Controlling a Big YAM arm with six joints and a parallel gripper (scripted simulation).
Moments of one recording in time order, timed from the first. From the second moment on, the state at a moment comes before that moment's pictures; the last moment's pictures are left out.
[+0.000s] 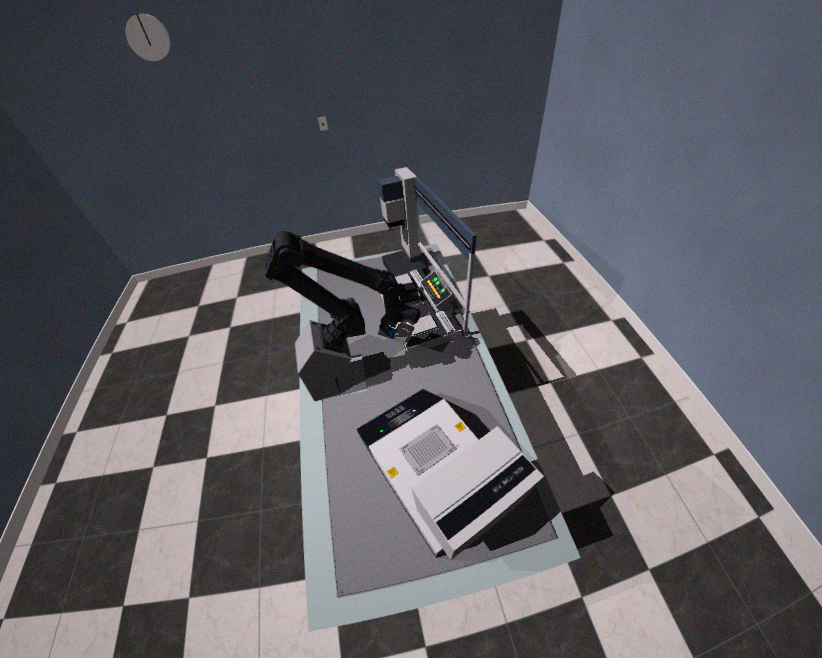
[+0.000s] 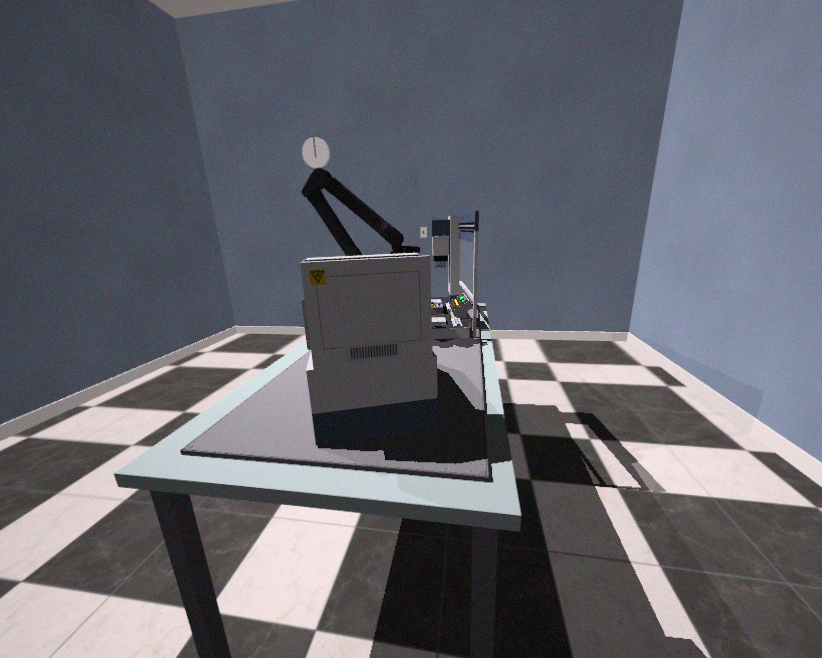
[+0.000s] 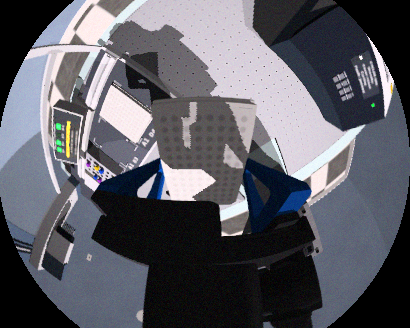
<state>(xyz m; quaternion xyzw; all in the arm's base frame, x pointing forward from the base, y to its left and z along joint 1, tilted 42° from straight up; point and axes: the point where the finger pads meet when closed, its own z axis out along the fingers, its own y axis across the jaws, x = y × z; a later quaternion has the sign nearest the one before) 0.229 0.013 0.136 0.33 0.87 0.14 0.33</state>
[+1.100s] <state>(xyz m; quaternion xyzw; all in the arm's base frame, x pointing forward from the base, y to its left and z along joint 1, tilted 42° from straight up) 0.186 -0.060 0.122 0.56 0.75 0.23 0.27</state>
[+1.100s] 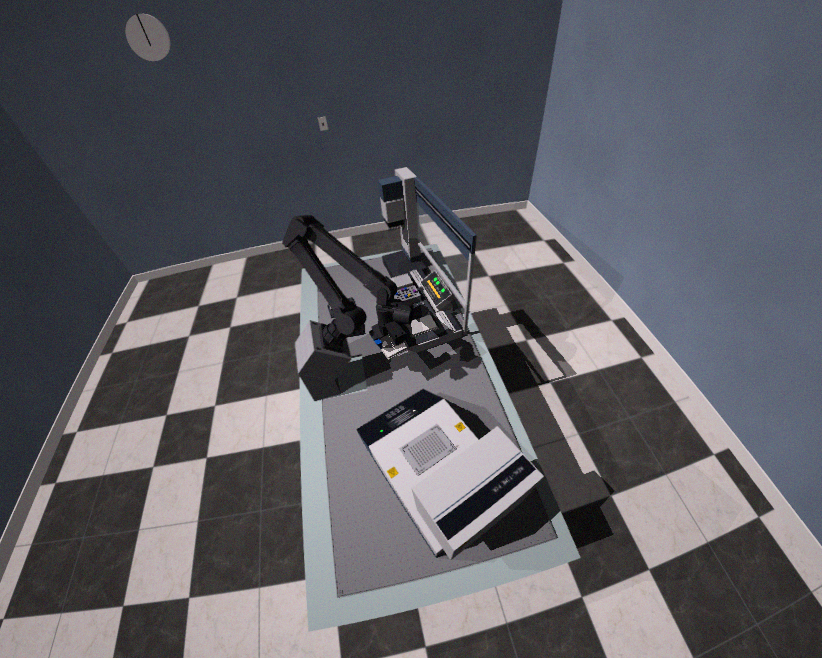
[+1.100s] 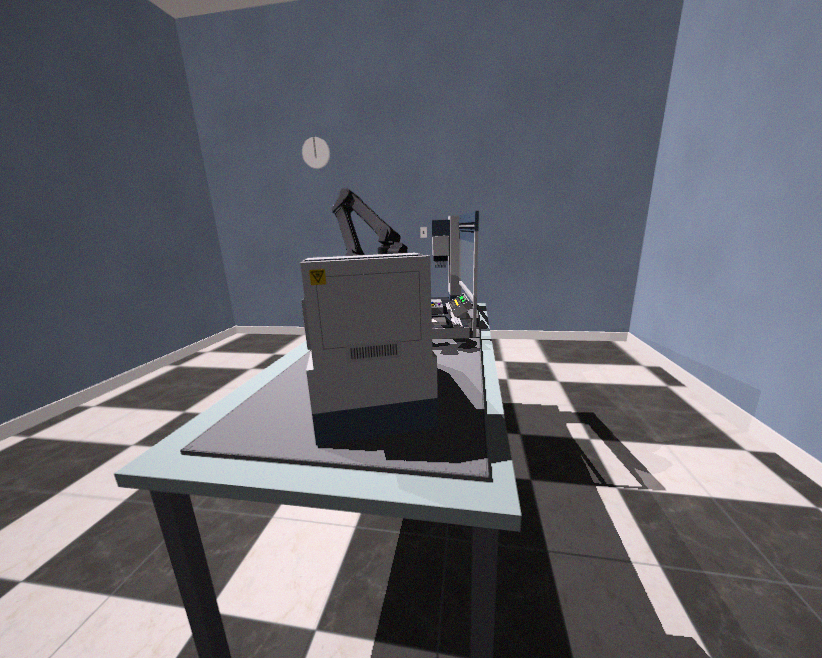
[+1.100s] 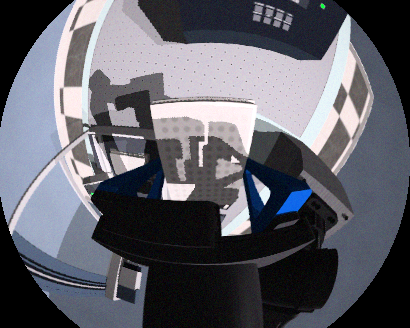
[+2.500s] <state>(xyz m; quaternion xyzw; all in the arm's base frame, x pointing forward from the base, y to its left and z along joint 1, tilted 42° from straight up) 0.145 -0.125 0.115 0.79 0.49 0.31 0.18</state>
